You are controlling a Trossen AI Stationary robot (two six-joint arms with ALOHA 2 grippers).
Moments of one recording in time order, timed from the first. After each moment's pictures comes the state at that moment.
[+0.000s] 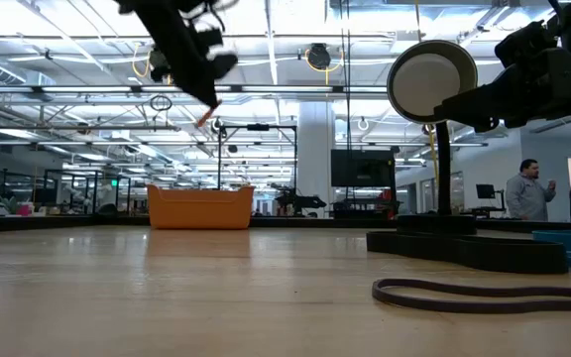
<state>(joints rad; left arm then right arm) 0.38 1.38 1.13 -0.48 -0.58 -0.22 -0.11 0.34 0.02 0.27 0.03 -0.07</state>
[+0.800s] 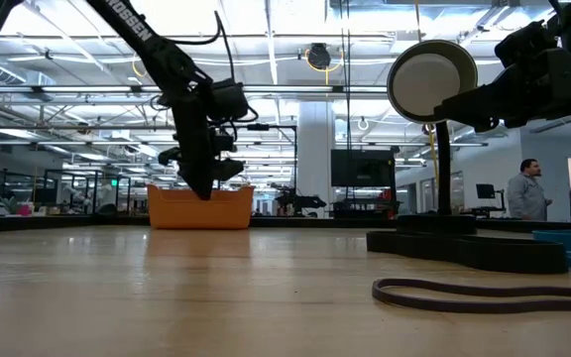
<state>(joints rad) 0.60 1.79 1.13 -0.45 -0.39 -0.27 -0.11 0.34 0.02 0.27 0.03 -0.07</state>
